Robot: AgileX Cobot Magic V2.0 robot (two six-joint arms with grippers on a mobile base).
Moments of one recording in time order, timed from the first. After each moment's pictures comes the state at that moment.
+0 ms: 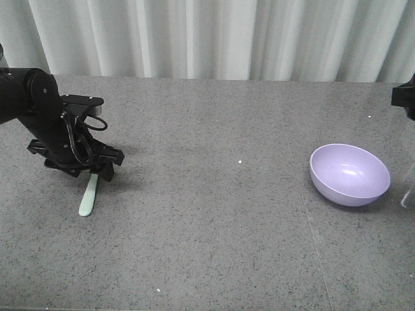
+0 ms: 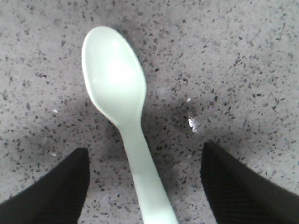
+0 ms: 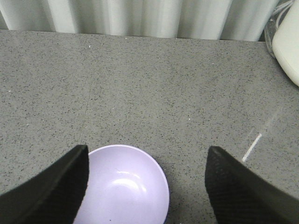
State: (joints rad) left arm -0.17 1.91 -1.50 -0.09 0.98 0.03; right arm 0.00 1.15 -1.09 -0.10 0.58 0.09
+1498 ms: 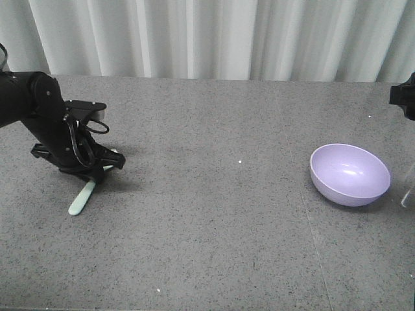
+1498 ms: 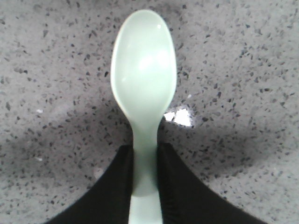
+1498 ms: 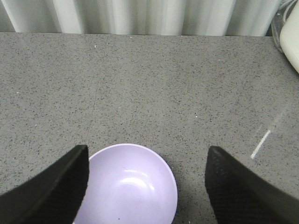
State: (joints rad) left arm -0.17 1.93 -1.51 -0.13 1.00 0.07; right arm 0.00 1.15 -1.09 -0.07 0.58 0.09
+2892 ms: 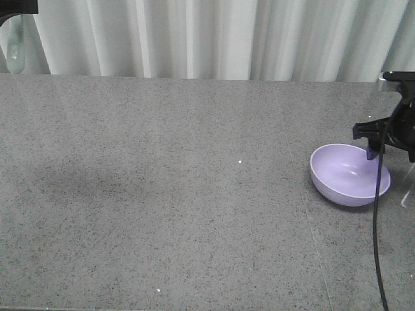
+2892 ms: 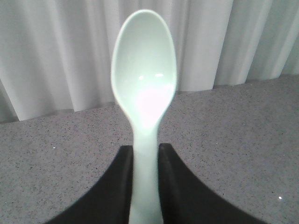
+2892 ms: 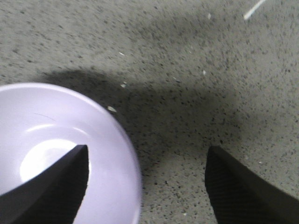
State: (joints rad) left arm -0.17 1.29 -1.50 -0.13 0.67 0.07; right arm -0.08 1.75 -1.42 -0.11 0.97 0.13
